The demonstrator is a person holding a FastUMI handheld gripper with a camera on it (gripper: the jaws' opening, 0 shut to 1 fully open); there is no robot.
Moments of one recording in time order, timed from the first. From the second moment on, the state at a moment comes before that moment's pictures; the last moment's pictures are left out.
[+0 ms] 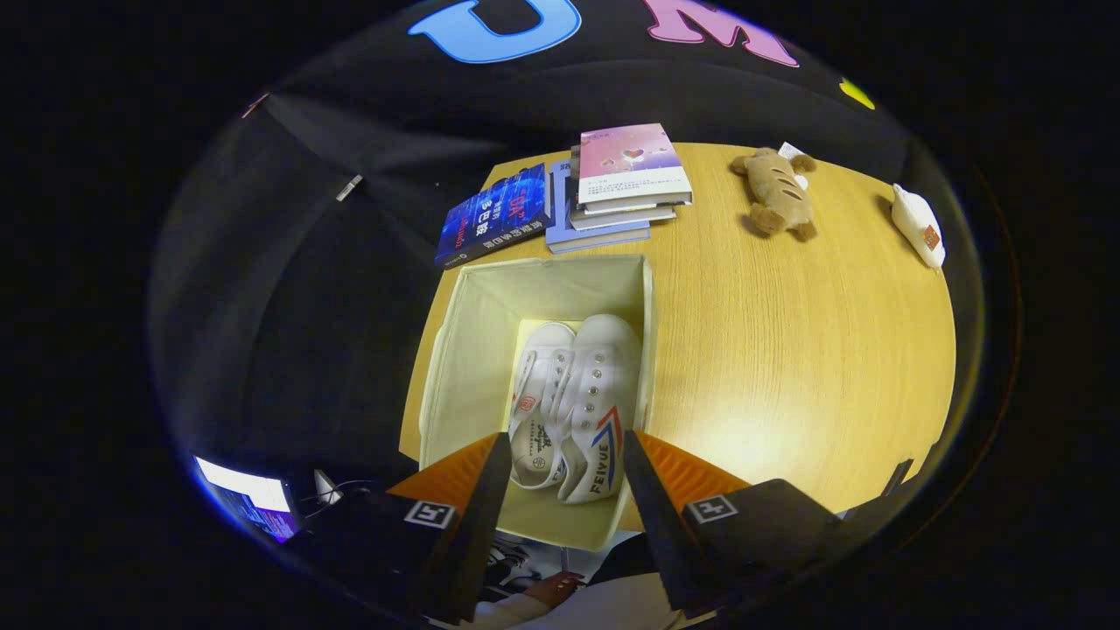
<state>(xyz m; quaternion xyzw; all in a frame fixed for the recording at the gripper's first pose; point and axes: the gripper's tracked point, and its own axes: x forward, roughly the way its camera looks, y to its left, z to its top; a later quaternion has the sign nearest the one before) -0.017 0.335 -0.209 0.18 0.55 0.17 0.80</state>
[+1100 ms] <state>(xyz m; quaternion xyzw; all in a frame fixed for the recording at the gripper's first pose) -0.026 0.019 -0.114 0.09 0.21 0.11 0.97</state>
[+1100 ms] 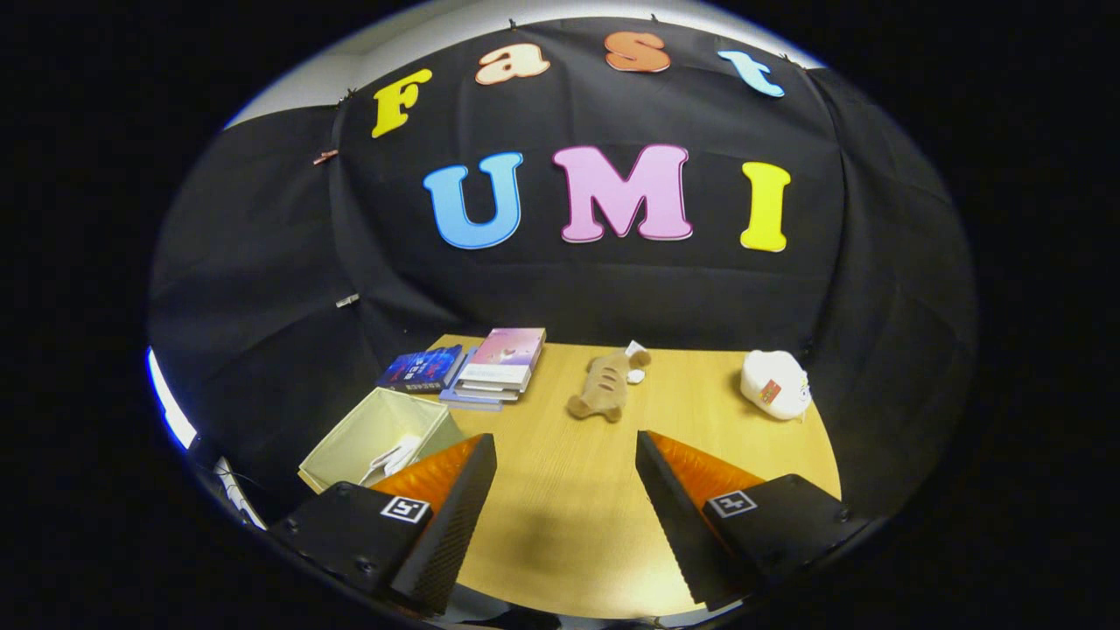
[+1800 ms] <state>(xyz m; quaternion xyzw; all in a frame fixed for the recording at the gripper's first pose) -0.057 -0.050 -0.089 0.03 0.13 0.18 0.97</state>
